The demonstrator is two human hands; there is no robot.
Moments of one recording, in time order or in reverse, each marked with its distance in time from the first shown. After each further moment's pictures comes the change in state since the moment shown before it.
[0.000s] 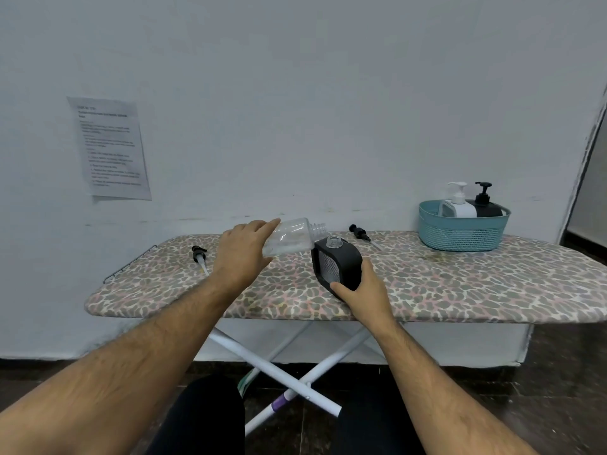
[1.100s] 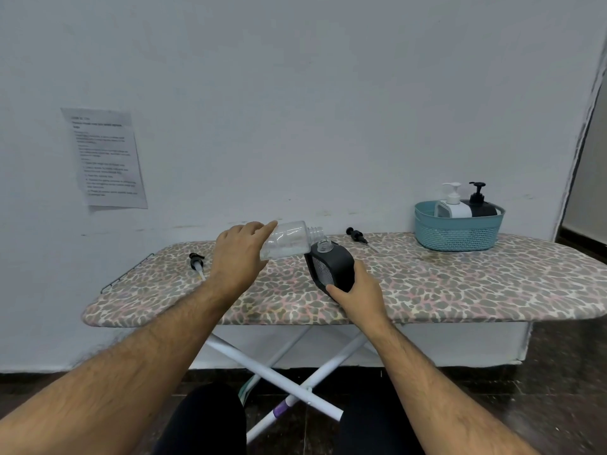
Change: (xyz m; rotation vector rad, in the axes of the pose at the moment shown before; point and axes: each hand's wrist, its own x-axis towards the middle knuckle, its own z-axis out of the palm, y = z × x) left_hand 0.002 0.000 -0.004 0.044 0.041 0.022; right_hand 0.003 -0.004 0.006 -0.085 0.035 -0.026
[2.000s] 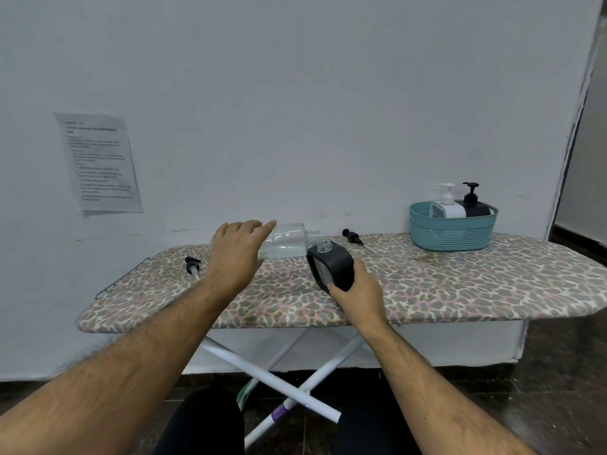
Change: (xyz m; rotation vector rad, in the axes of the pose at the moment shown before) left_hand 0.008 -0.001 0.001 0.065 0.036 0.052; right_hand -0.002 -0.004 -0.004 -0.003 0.081 0.023
